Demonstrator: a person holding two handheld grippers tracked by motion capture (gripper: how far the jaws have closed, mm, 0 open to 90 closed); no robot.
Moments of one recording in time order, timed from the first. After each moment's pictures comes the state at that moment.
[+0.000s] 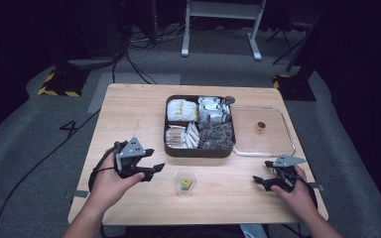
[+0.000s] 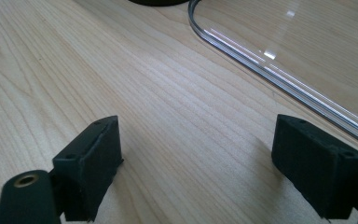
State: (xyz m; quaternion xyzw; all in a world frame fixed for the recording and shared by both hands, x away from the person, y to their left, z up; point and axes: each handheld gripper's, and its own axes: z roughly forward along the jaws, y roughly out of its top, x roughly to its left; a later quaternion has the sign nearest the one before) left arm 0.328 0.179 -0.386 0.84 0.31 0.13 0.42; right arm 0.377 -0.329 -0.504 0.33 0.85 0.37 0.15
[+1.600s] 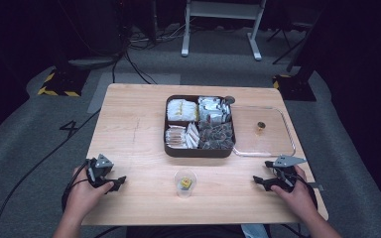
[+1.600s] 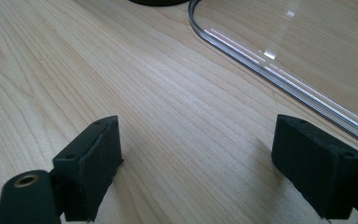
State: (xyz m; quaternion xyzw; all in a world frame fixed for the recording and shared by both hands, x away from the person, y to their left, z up) left arm 0.332 0.273 -0.490 0.83 0.46 0.14 0.28; right arm 0.376 -0.329 -0.504 0.33 0.85 0.37 0.15
